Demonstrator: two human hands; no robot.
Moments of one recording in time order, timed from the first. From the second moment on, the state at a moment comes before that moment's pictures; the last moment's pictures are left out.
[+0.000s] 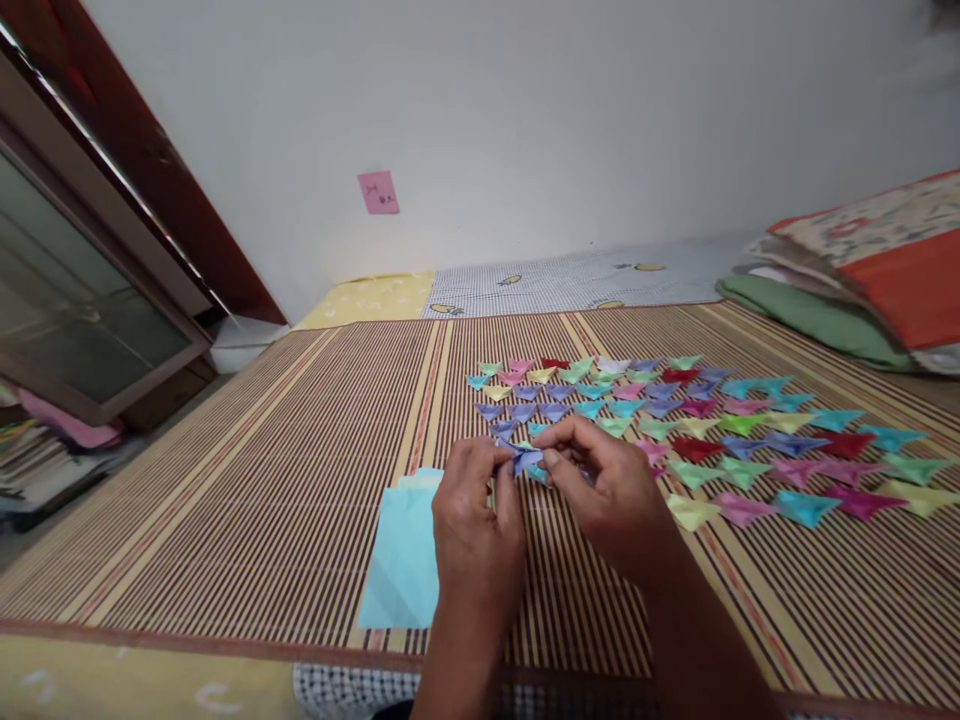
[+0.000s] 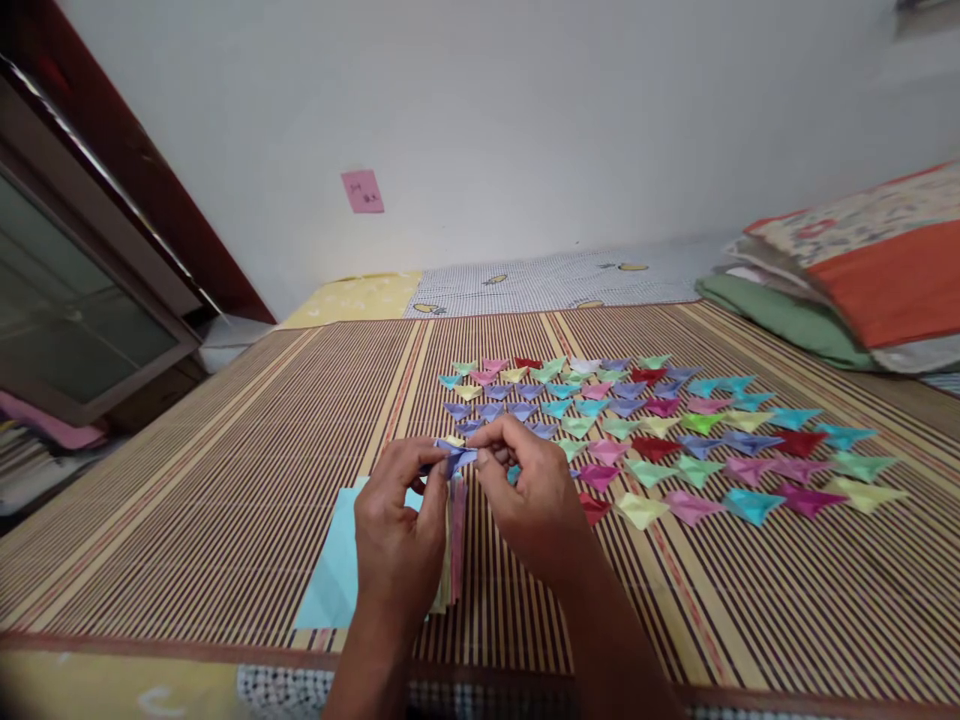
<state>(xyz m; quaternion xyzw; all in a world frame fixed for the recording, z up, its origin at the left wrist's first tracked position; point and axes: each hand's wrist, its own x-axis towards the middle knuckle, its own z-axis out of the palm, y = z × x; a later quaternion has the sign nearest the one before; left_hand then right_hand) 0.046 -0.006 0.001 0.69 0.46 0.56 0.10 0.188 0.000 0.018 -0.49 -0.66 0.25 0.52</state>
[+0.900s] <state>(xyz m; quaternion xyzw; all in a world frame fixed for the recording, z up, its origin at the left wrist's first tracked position) 0.041 -0.008 0.005 0.62 0.49 0.51 0.34 0.177 0.001 0.012 -0.44 -0.74 0.10 0.49</state>
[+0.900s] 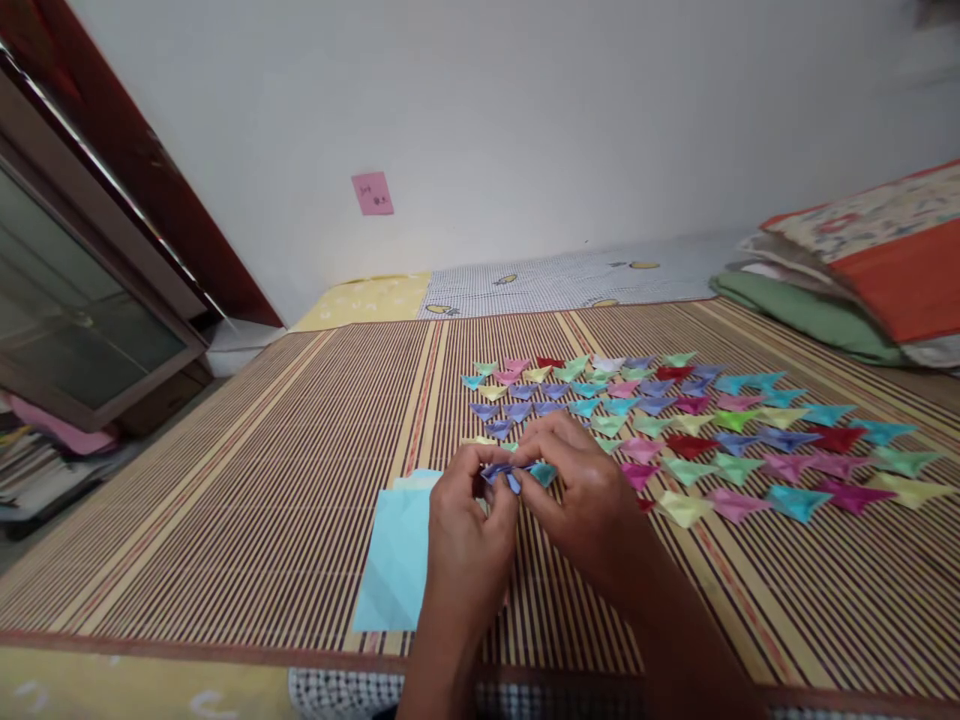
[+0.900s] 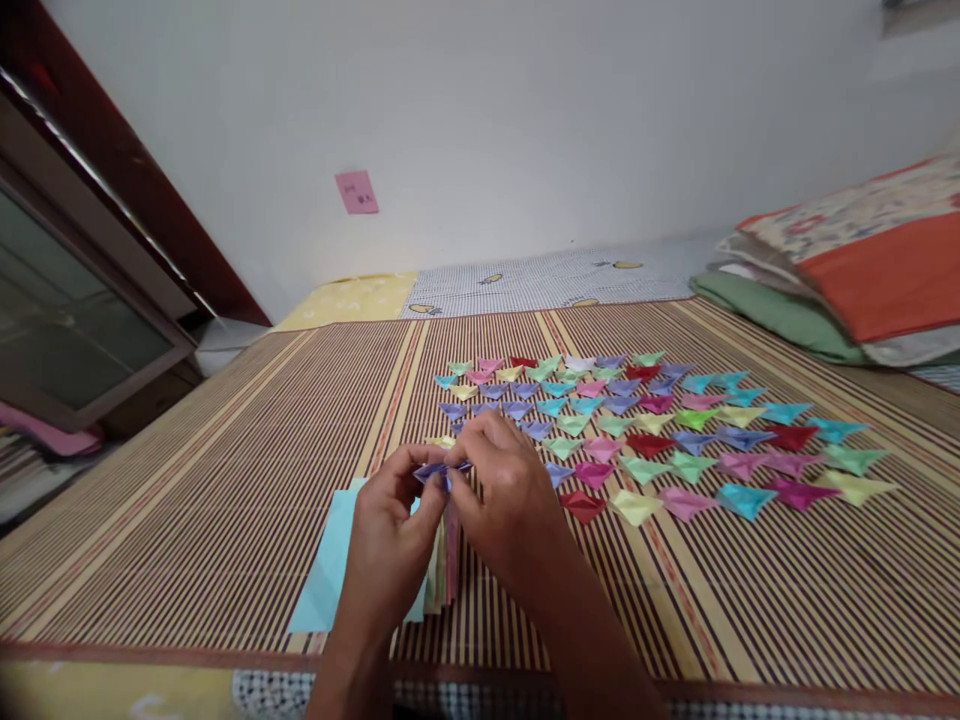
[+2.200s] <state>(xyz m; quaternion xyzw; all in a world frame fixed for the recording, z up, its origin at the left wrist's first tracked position) 0.044 -0.008 0.007 0.55 0.46 0.54 0.45 0.175 -0.002 0.015 -0.45 -0.79 0.03 0.42</state>
